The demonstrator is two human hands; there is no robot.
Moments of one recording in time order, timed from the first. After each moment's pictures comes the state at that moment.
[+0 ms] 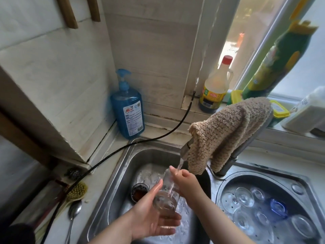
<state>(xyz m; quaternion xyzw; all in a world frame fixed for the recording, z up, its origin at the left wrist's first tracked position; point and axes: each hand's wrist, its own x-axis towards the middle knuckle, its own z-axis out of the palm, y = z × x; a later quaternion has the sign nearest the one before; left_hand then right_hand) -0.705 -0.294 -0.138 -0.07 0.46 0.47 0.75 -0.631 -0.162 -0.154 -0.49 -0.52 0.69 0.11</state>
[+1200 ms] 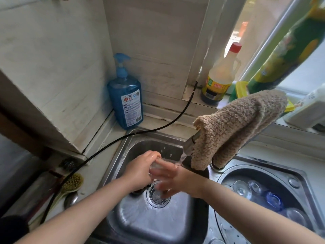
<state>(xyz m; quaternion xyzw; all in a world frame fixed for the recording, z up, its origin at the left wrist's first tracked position) -0.775 -0.253 -0.178 0.52 0.80 0.20 0.22 -0.637 -0.149 -0.130 -0.20 -0.67 0.69 -0.19</state>
